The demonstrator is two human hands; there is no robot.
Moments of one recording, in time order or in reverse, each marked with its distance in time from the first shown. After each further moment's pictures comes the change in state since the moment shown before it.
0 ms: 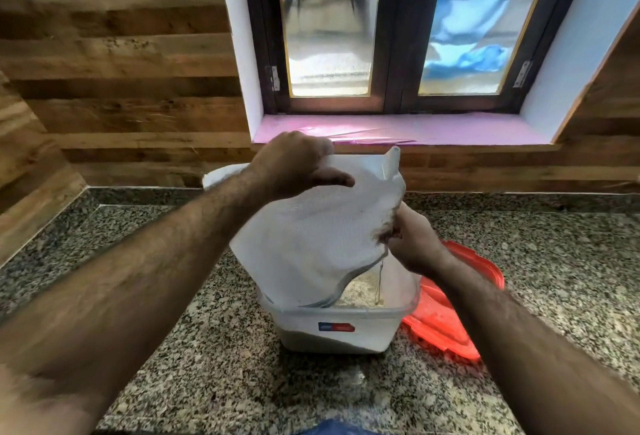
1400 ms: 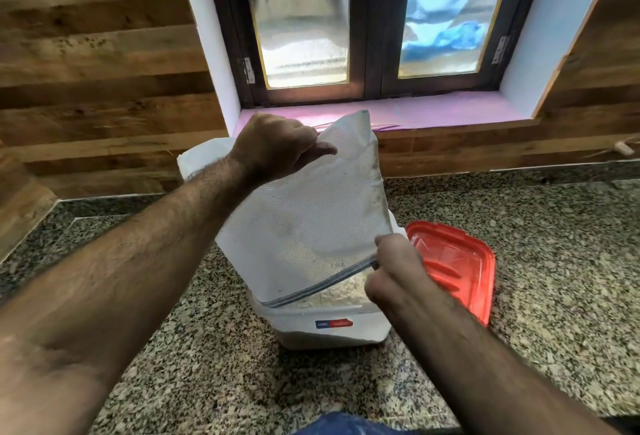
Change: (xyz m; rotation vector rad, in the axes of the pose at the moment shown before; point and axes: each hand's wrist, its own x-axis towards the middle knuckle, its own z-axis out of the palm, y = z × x) left_hand 0.029 -0.031 0.016 0.225 0.479 0.433; right_hand -0.052 -0.087 0.035 1.109 0.464 1.026
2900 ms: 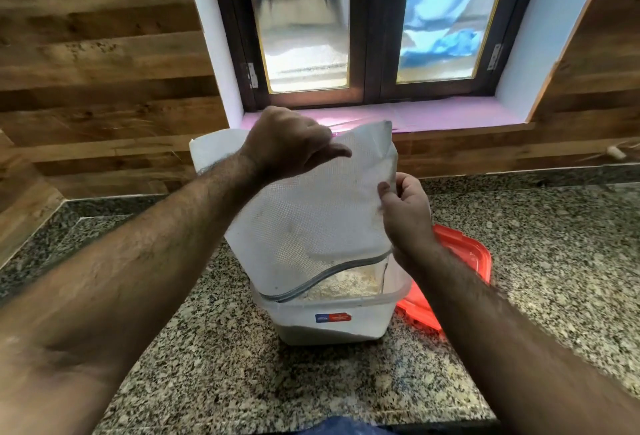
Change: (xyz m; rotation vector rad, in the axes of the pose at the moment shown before) left_hand 0.017 0.014 -0.012 -0.040 0.083 0.109; right_hand 0.046 -0.036 -0.004 -0.336 -0.311 -0.780
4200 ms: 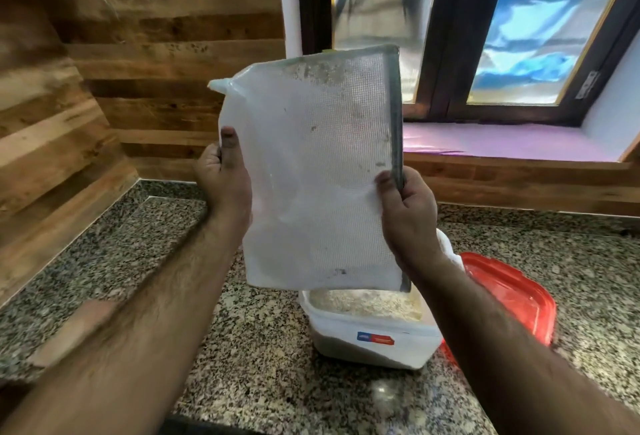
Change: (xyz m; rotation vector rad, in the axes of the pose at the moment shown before) left_hand -0.130 0.001 -0.070 -0.647 0.869 -1.607; right_hand -0.021 -0.027 0.082 -0.098 -0.227 -0.372
